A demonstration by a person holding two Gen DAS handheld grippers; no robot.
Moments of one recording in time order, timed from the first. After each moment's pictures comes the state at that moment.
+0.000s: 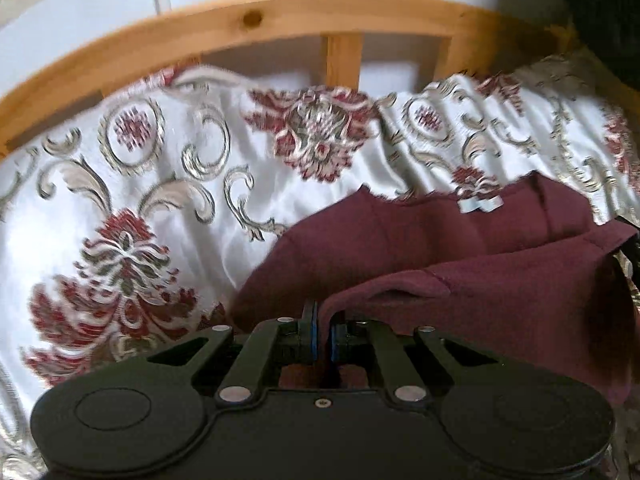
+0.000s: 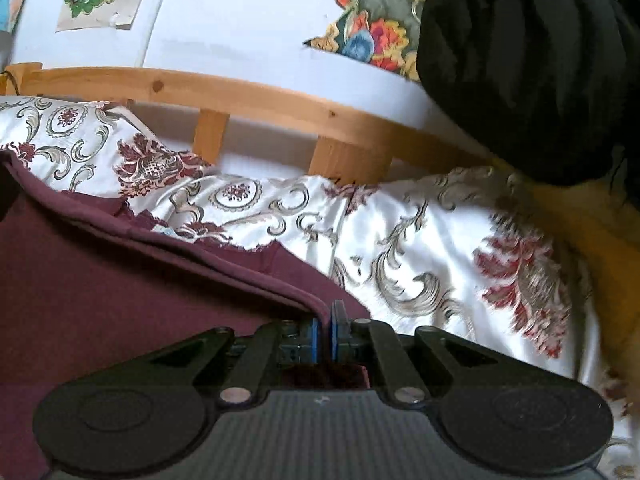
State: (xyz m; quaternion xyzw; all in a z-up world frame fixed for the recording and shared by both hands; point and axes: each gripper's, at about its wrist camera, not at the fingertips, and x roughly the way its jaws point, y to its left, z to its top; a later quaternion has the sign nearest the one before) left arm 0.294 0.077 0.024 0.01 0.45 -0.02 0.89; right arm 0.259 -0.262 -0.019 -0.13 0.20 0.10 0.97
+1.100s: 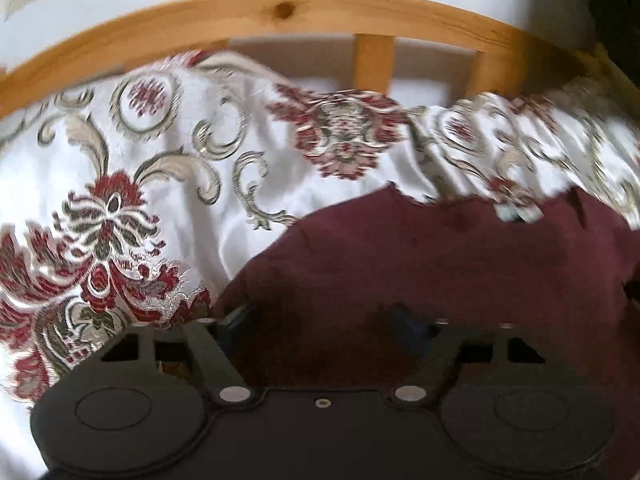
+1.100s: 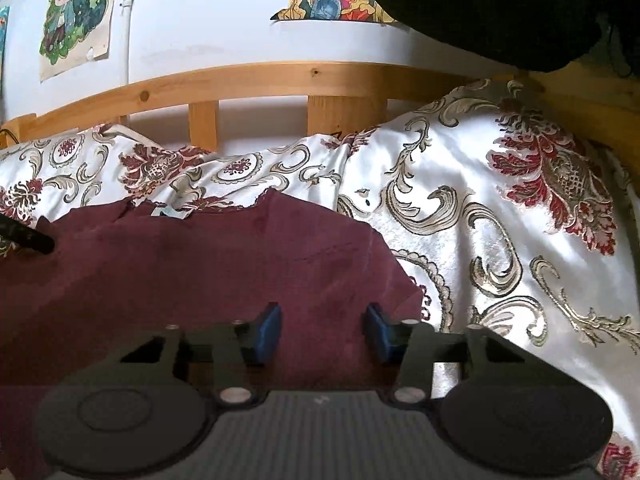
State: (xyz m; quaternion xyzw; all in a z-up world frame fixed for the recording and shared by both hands) left arm 0.290 0.078 -0.026 -0.03 0.38 0.04 0.92; right arm 0.266 -0.298 -0.057 -0.01 0.23 0.15 0.96
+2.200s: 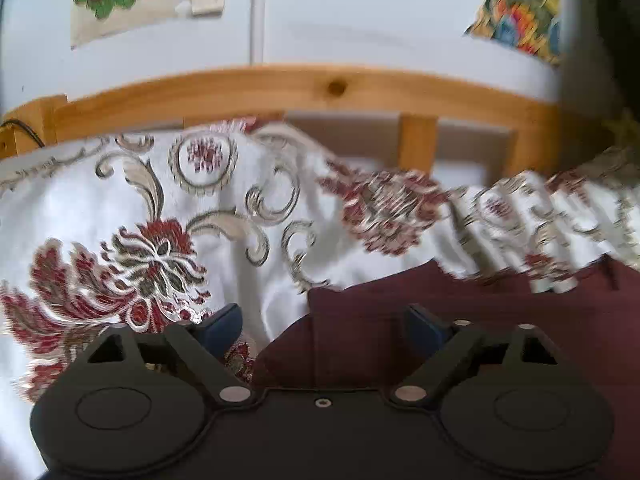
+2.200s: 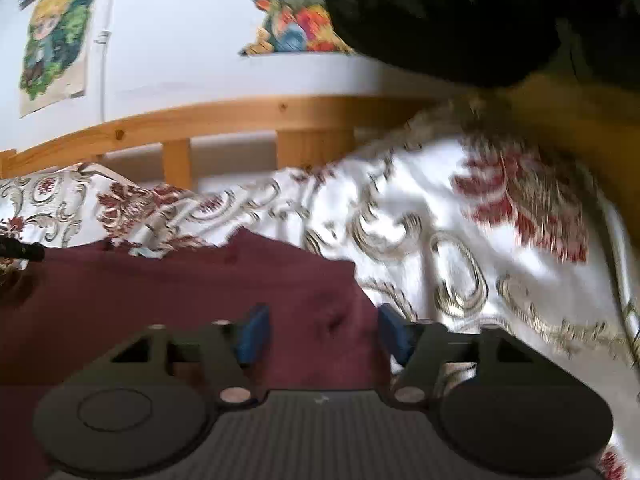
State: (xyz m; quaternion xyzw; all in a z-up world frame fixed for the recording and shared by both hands) left arm 0.264 0.076 -0.022 -0.02 0.24 0.09 0.97; right arm 0.254 -0.301 -0.045 -0.01 0.17 0.12 0.98
